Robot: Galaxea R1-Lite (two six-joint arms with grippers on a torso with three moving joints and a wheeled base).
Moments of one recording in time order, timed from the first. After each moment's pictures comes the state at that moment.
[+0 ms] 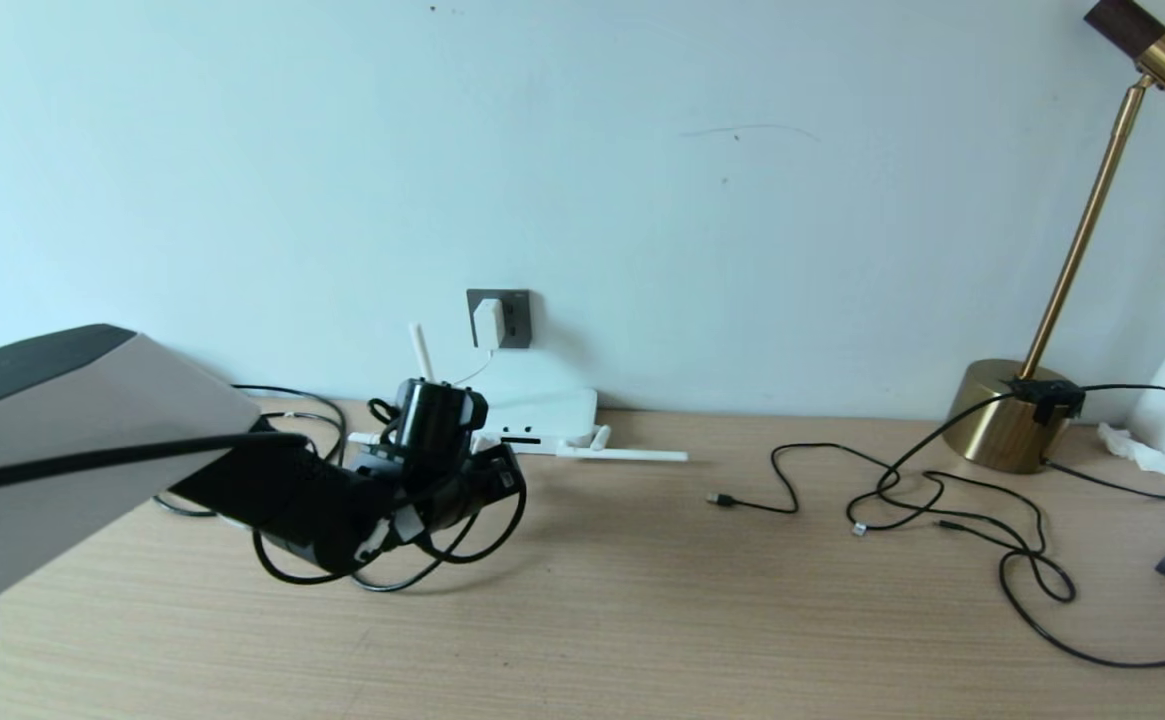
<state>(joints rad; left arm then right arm) -0.44 2.10 -1.05 -0.49 0.24 -0.59 0.01 0.00 -0.17 0.43 0.05 -0.10</state>
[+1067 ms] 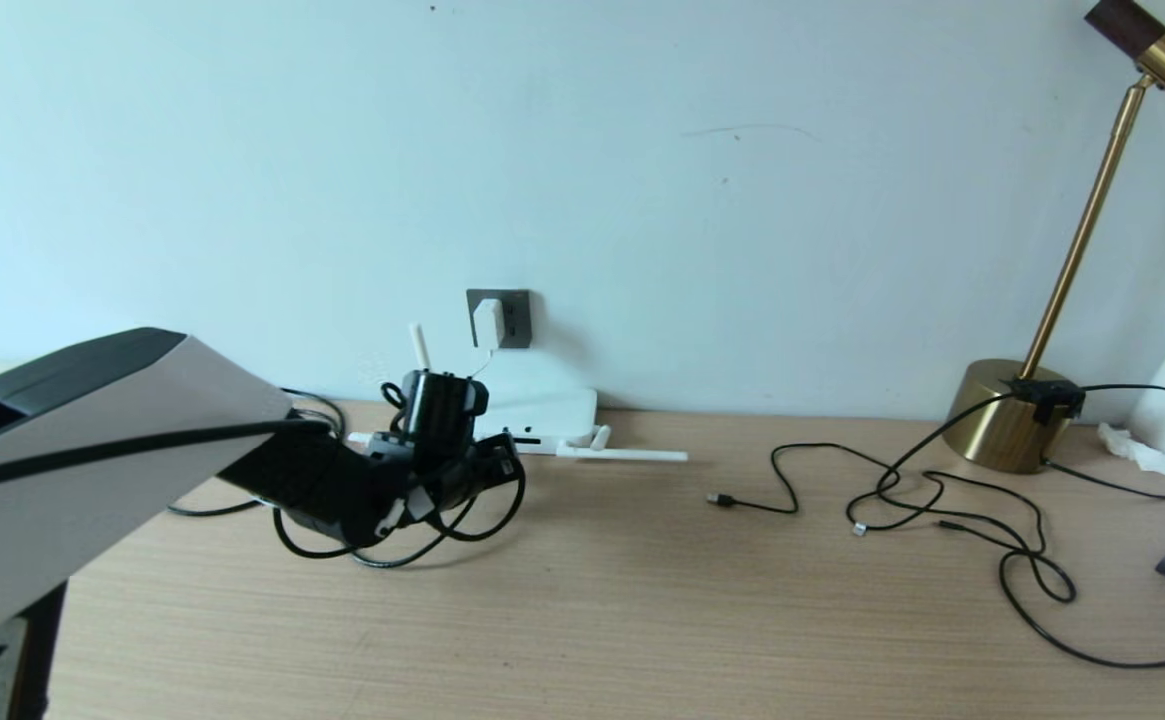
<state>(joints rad) -0.41 2.19 -1.16 -0.49 0.24 -0.49 0.01 0.00 -0.17 0.43 0.05 -0.10</state>
